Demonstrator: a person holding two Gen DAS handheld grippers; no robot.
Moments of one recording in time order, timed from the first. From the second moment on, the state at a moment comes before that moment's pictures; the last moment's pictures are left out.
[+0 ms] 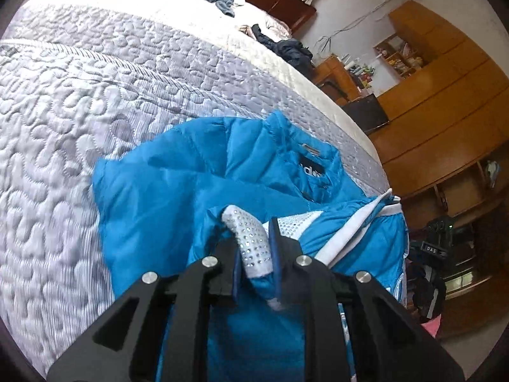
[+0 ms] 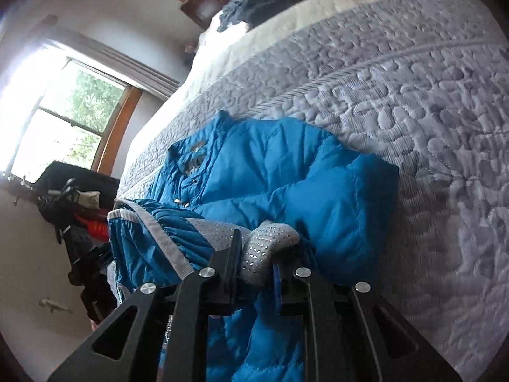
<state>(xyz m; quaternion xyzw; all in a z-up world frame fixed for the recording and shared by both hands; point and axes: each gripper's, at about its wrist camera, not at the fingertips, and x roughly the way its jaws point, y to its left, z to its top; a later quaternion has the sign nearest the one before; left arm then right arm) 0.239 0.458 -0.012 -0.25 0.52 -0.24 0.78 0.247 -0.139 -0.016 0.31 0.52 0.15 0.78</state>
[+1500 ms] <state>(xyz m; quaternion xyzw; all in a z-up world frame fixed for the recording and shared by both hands) 0.244 0.428 0.063 -0.07 0.39 -0.20 0.90 0.277 -0.116 0.050 0.13 0.44 0.13 0.88</state>
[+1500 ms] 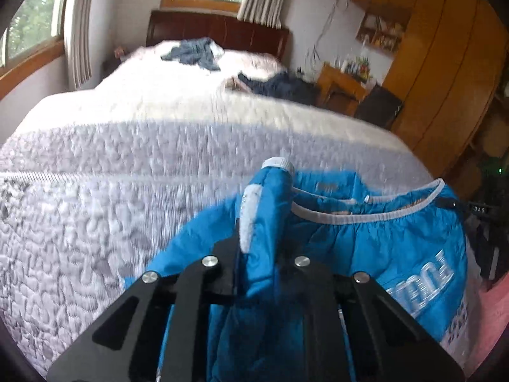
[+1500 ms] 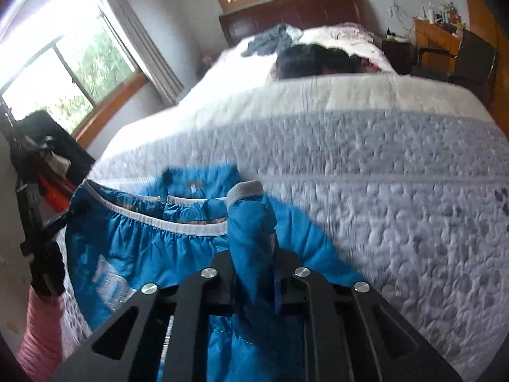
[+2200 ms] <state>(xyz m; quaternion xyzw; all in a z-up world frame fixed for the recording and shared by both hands) 0.335 0.424 -0.025 -0.10 0.49 -0.15 0.85 0.355 -0.146 -0.049 0.24 0.50 0.08 0.82</state>
